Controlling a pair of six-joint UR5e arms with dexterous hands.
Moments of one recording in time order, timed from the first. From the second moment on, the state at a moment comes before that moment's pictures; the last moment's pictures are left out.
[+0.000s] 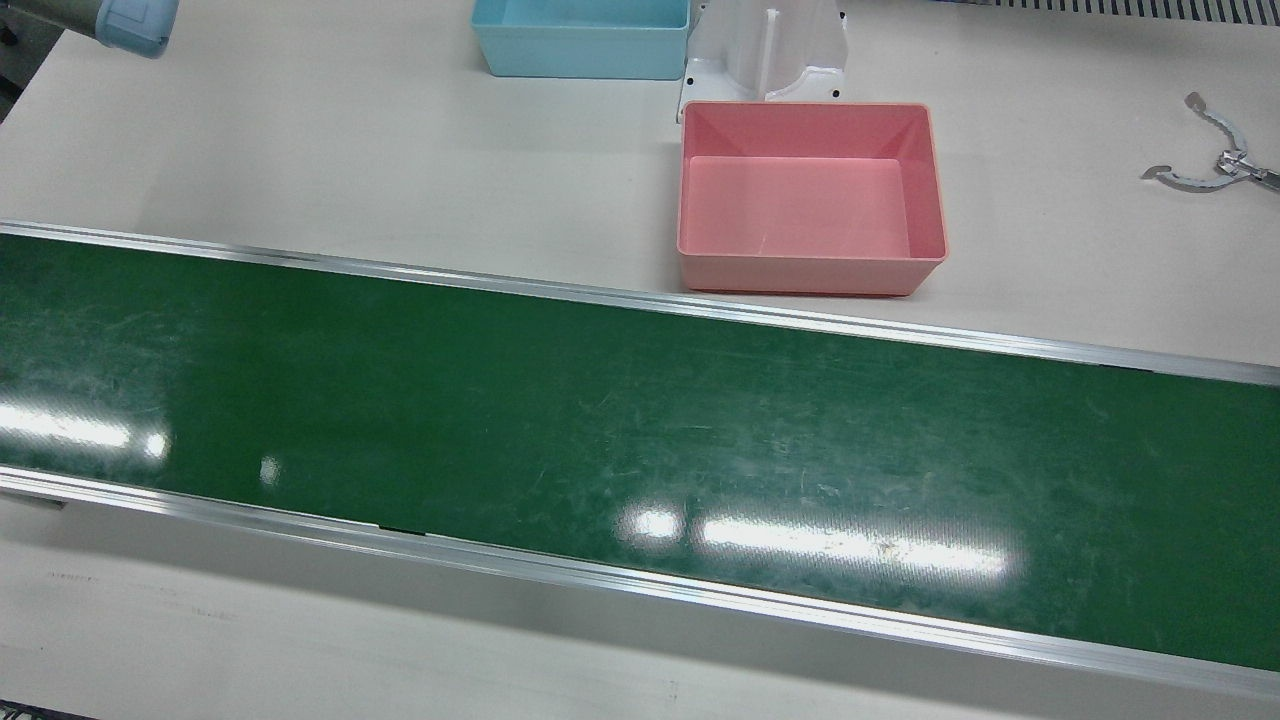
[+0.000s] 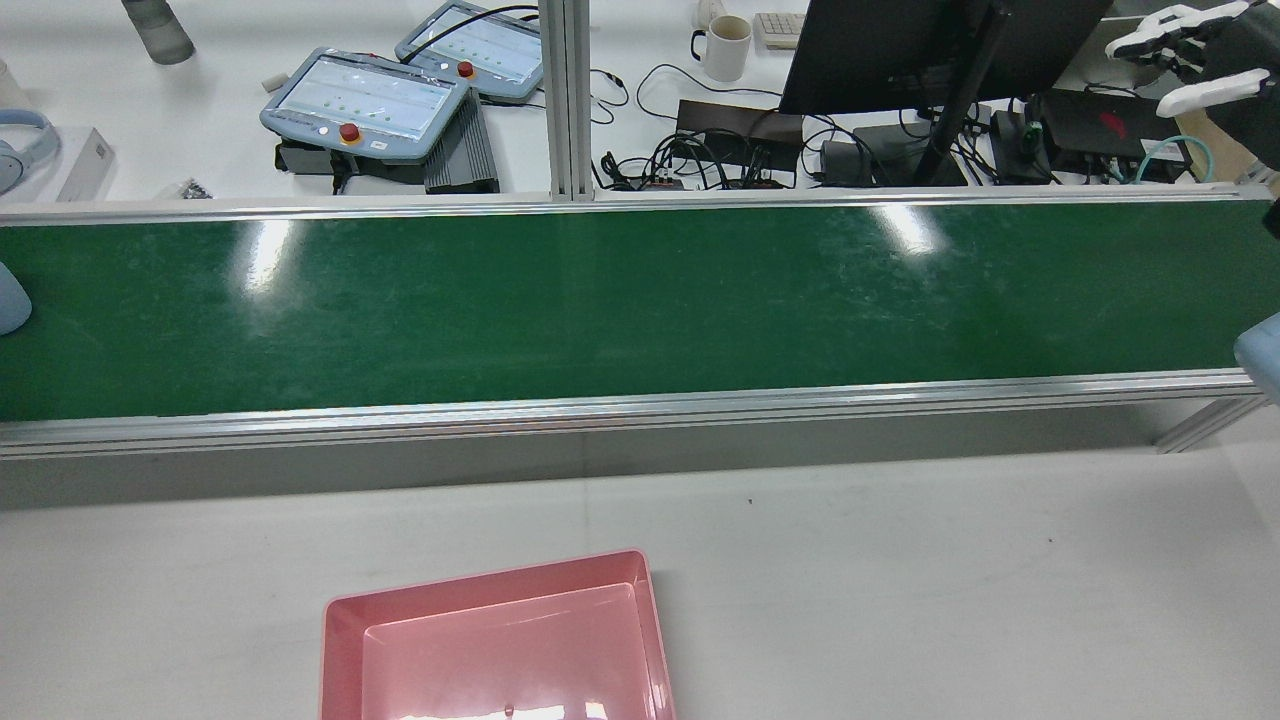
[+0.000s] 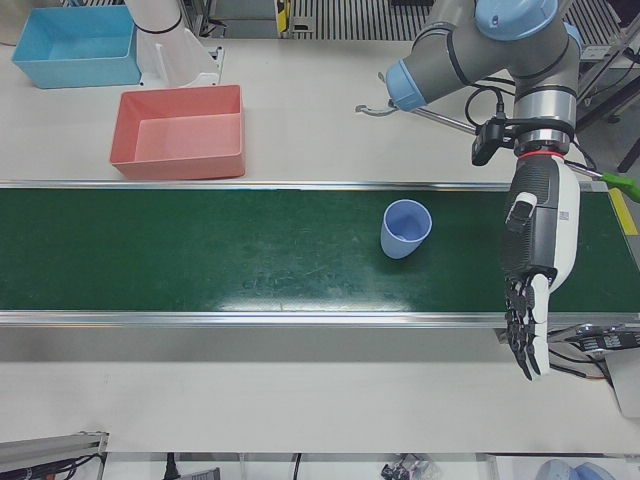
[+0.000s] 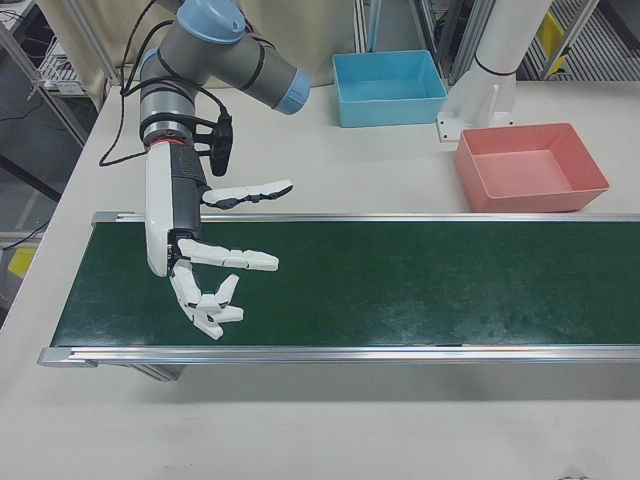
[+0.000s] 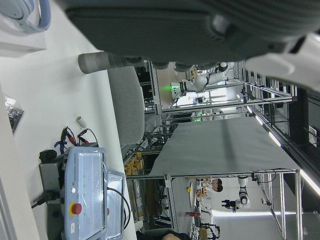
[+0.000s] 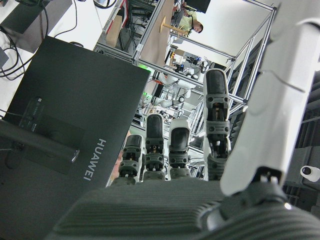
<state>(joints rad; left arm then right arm) -1.46 -1.86 -1.67 0.42 1.75 0.12 1.38 -1.38 1.82 -3.43 -1.54 -0.37</state>
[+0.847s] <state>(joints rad) -1.46 -1.86 -1.67 0.42 1.75 0.12 1.38 -1.38 1.82 -3.43 -1.54 -0.37</state>
